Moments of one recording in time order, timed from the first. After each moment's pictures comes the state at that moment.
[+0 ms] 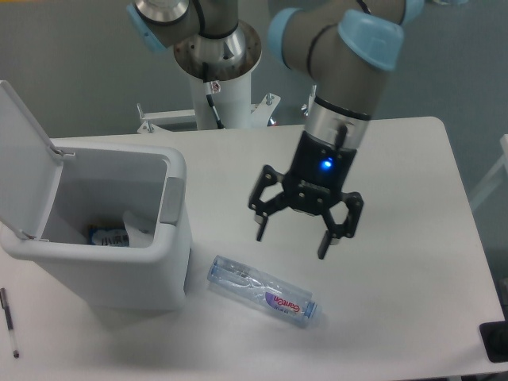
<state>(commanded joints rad) 2.59 -1.87 -1.51 -0.94 0.99 0.42</state>
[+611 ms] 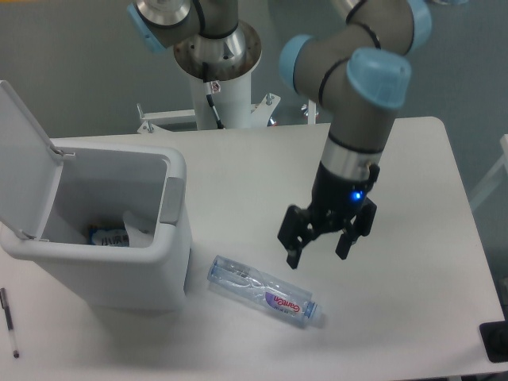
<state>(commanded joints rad) 2.55 -1.99 -1.47 -1.02 1.26 -0.04</state>
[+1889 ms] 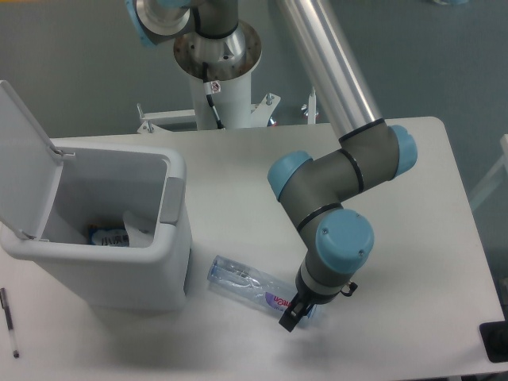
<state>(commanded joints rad) 2.43 -2.28 -1.28 -1.18 1.49 -0.48</state>
